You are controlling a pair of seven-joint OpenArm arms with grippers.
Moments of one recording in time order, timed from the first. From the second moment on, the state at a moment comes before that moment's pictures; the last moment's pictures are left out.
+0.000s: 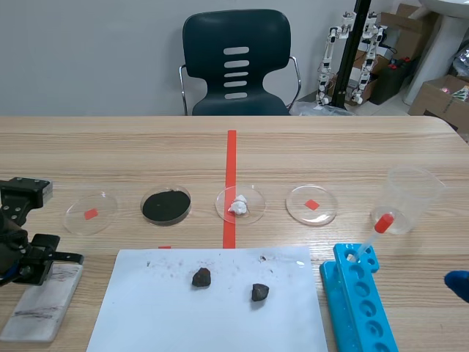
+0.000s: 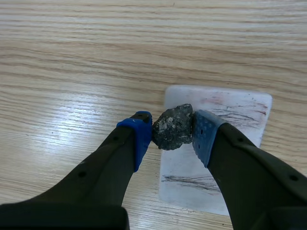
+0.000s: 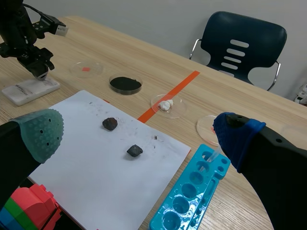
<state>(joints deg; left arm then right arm) 2.3 -26.6 7.6 83.7 -15.6 8.3 61.9 -73.3 33.2 -2.9 111.8 -2.2 -1.4 53.2</state>
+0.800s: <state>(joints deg) 2.3 -26.6 7.6 83.7 -19.7 5.5 61.3 -73.3 33.2 -2.9 111.8 -2.2 -1.4 53.2</state>
